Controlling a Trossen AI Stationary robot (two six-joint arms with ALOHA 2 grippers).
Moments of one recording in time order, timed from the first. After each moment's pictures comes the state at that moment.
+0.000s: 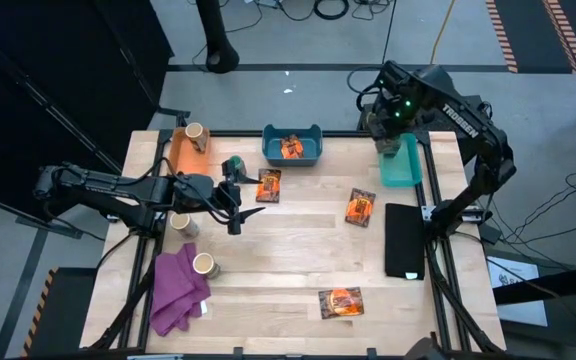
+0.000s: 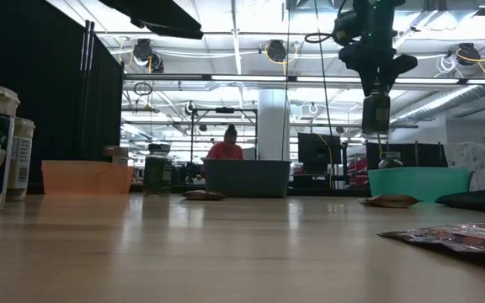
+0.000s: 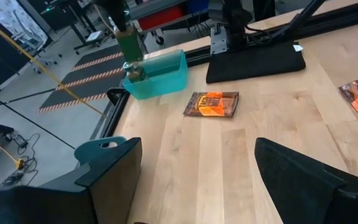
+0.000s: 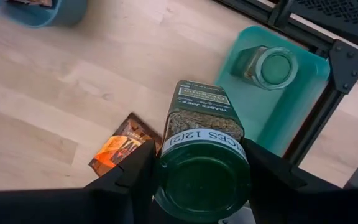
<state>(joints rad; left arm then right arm) -0.08 1.09 0.83 -0.09 -0.29 0.27 -0.87 1.58 1.71 -1.57 0.00 0.30</state>
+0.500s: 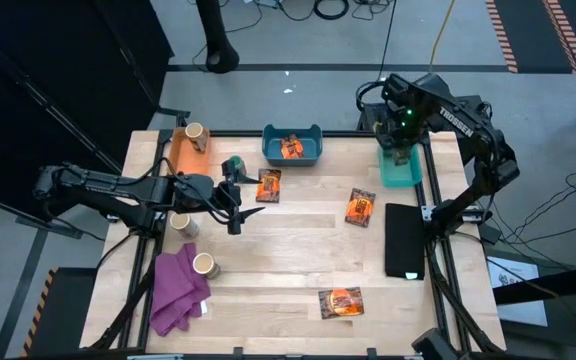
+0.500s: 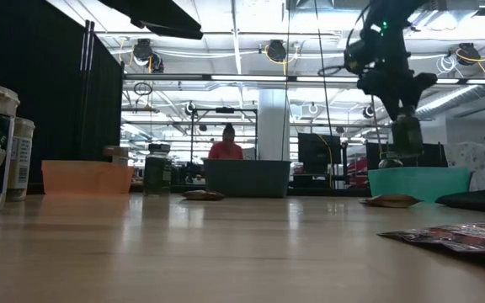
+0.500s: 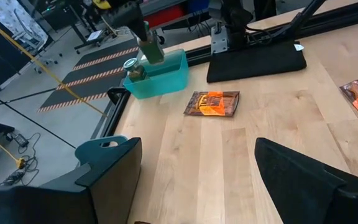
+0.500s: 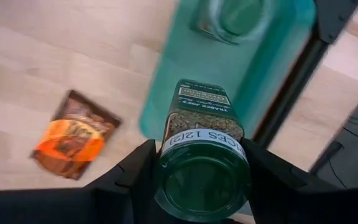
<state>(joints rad) -0.08 1.09 0.83 -0.10 -0.30 0.27 -0.99 1.56 1.47 -1.53 0.06 0.27</state>
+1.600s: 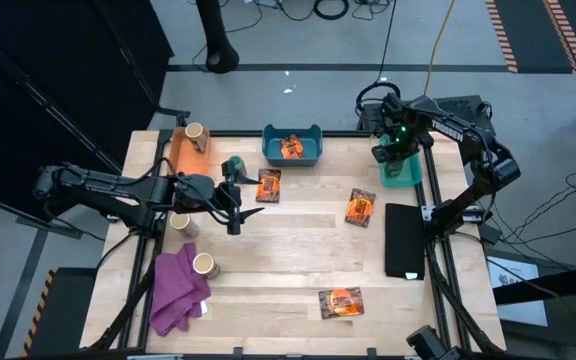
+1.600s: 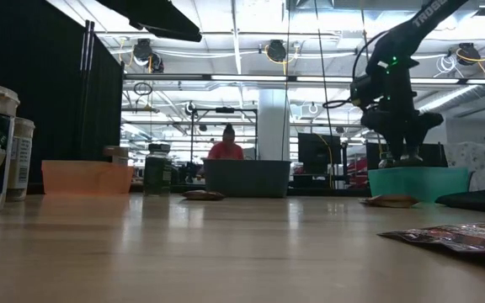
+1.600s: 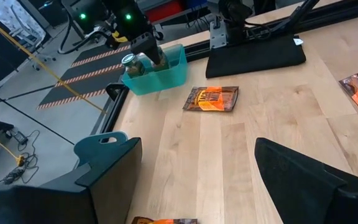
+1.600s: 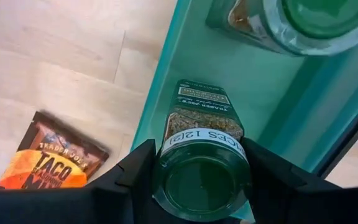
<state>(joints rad) -0.08 1.09 0.83 -0.11 -0.30 0.27 -1.04 1.56 1.14 -1.18 0.00 0.22</state>
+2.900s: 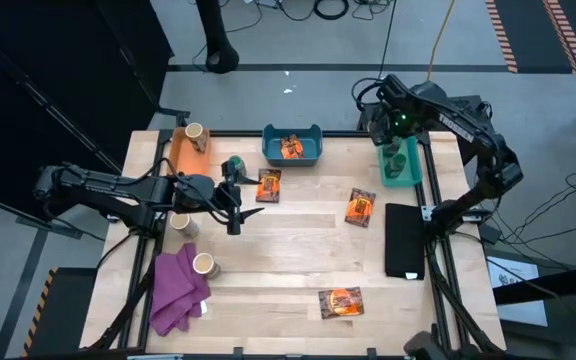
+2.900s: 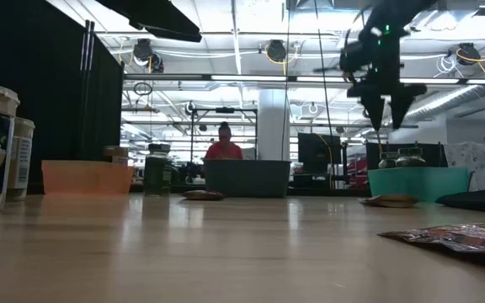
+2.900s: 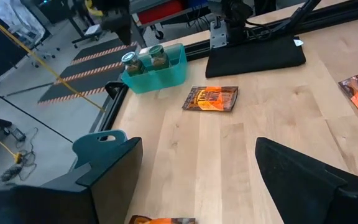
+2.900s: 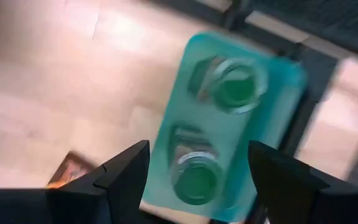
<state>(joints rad) -0.08 1.09 0.83 -0.12 -0.30 0.25 -0.94 1.51 1.39 -1.28 0.18 0.32</state>
